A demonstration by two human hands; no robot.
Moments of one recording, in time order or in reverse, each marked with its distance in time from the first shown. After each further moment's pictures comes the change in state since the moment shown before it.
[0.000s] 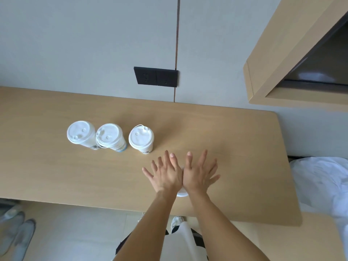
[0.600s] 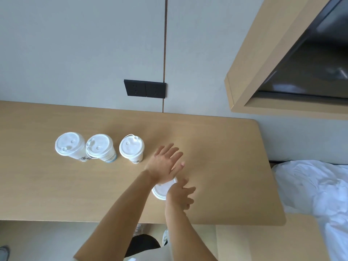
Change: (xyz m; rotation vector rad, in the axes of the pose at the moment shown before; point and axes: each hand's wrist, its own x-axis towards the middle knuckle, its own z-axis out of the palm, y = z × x) left_hand 0.056 0.009 -0.029 0.330 0.041 1.047; right_hand -0.041 -0.011 0.016 0.473 -0.074 0.666
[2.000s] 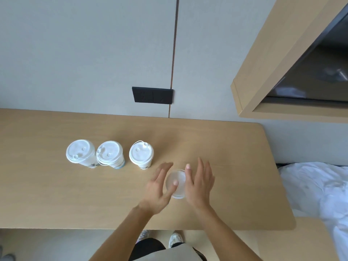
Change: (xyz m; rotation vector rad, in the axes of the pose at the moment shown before) left_hand -0.082 -0.005 -0.008 -0.606 0.189 -0.250; right_hand 0.010 -0.024 -0.028 -0.335 0.089 -0.965
